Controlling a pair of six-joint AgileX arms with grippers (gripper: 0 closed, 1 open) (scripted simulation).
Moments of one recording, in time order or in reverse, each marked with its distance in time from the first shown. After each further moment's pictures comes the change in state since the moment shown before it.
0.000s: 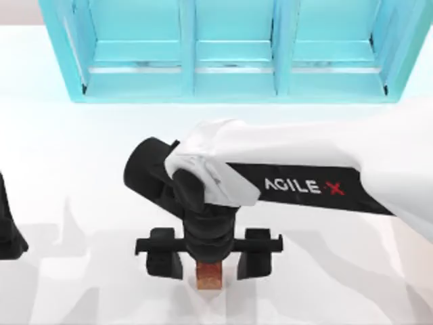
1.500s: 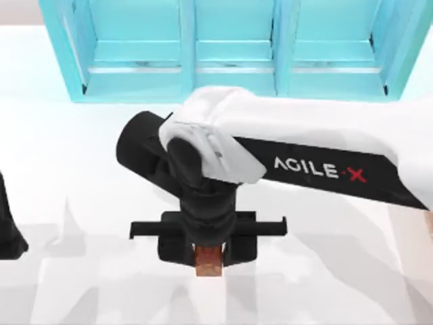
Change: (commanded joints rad) left arm 0.000 0.000 0.000 0.000 0.000 0.000; right arm -0.004 -0.053 0.103 -0.155 0.000 -0.001
